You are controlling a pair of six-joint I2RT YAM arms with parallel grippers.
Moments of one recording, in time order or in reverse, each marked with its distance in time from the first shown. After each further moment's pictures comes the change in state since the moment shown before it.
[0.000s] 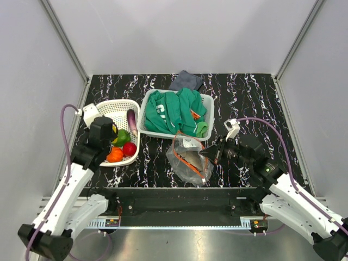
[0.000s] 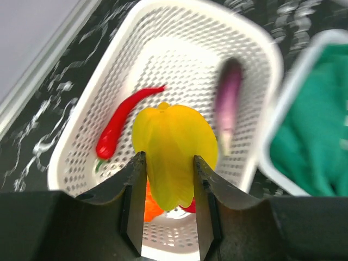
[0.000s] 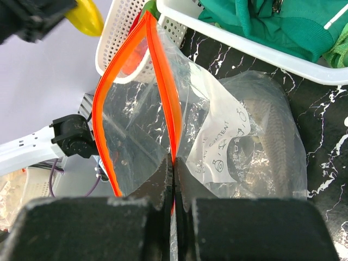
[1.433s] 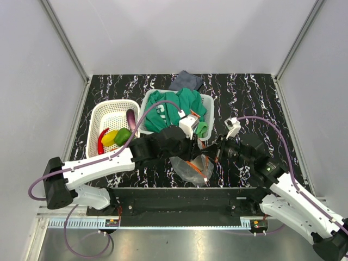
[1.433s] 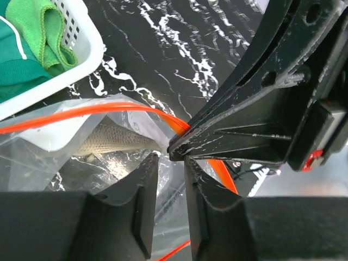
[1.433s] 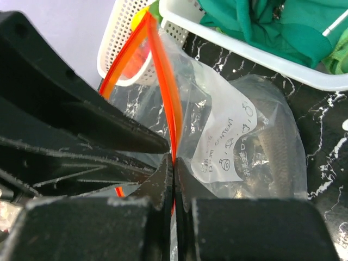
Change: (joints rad) left arm -0.754 0.499 0.219 0.360 0.569 -0.001; right arm 0.000 0.005 0.028 -0.007 -0.006 -0.005
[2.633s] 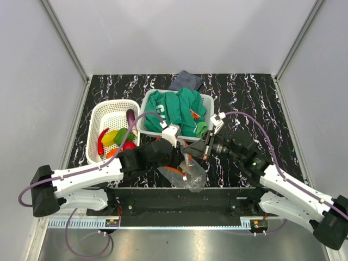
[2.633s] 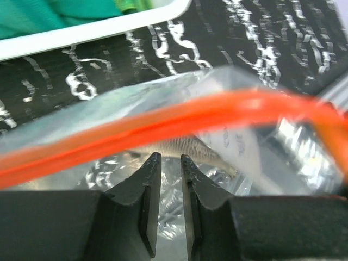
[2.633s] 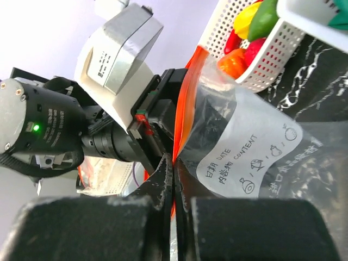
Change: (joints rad) left arm -0.022 -0.151 -0.241 -0.011 -0.187 -0.105; right arm 0.088 0.159 -0.018 0.417 -0.157 0.258
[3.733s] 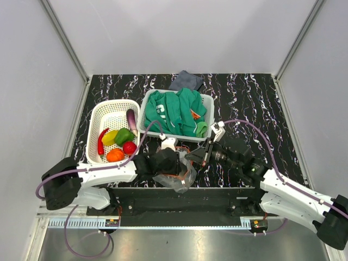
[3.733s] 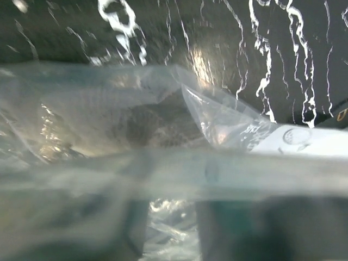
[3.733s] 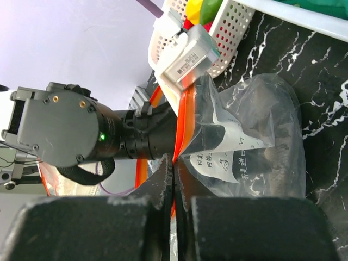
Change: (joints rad) left arm 0.037 0.150 -0.195 0.113 0.011 -0.166; right arm 0.076 -0.023 -0.102 -0.032 0.168 -0.047
